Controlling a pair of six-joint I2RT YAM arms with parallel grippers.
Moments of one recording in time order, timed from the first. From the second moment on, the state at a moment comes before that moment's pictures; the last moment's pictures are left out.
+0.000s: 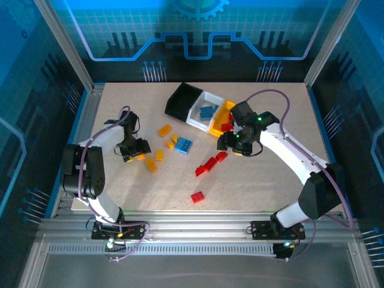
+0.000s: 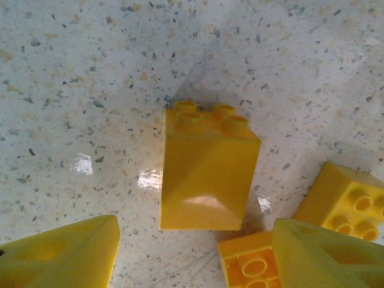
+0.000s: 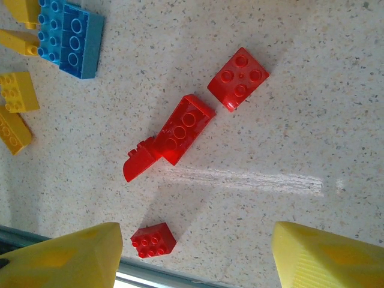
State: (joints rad) left arm -0.04 1.70 1.07 -0.83 0.10 -0.47; right arm 0.47 1.50 1.31 -1.07 -0.21 0.63
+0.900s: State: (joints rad) left arm -0.03 1.81 1.13 -0.82 0.09 -0.42; right arm 0.46 1.63 1.41 -1.09 -0.26 0.62
